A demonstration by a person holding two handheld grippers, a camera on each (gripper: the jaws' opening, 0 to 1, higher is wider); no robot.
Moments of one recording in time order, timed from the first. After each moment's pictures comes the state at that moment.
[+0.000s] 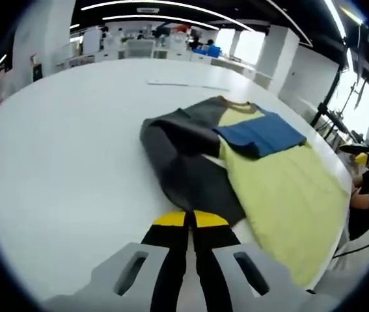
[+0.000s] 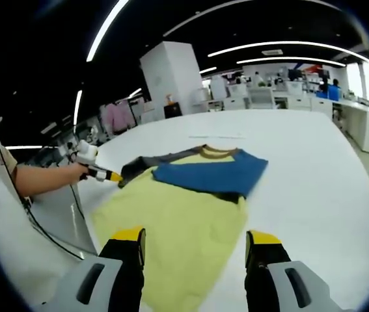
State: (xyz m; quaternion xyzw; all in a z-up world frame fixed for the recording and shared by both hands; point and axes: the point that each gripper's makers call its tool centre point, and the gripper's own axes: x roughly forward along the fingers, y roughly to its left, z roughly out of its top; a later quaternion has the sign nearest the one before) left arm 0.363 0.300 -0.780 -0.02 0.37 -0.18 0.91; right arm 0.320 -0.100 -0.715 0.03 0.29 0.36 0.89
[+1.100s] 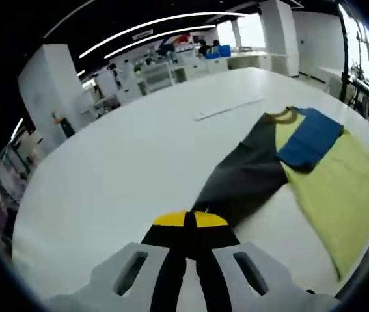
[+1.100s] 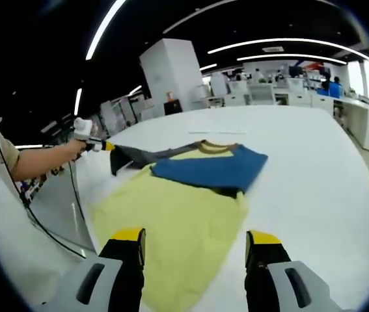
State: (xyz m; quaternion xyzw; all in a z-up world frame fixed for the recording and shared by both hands) left arm 0.416 0.388 -0.695 0.17 0.31 -0.09 0.93; right arm 0.321 -0.104 -0.724 0.03 0.30 0.36 0.88
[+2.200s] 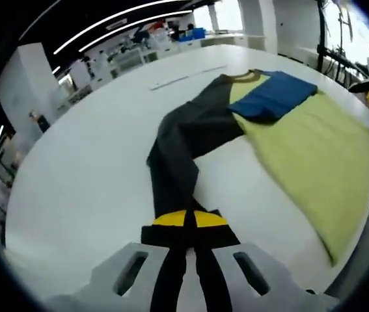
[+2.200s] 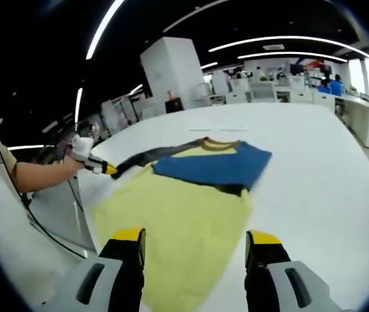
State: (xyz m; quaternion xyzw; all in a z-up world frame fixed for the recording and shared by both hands) left arm 0.360 0.331 -0.781 0.16 0.38 -0.16 0.90; right arm 0.320 -0.097 -0.730 0.03 0.30 0.36 0.88
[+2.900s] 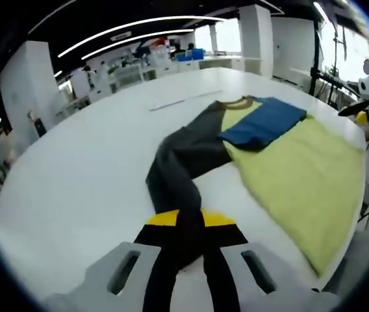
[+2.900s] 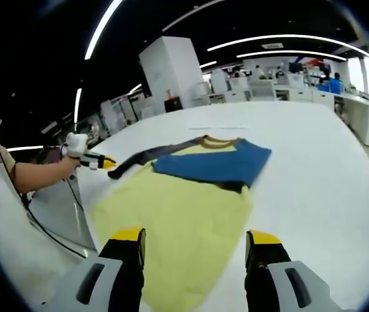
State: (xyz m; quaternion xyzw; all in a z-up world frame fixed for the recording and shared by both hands) left arm 0.366 0.325 -0.744 0.13 0.31 -0.17 0.93; right arm 0.319 -0.096 -0.734 0.04 0.31 0.36 0.88
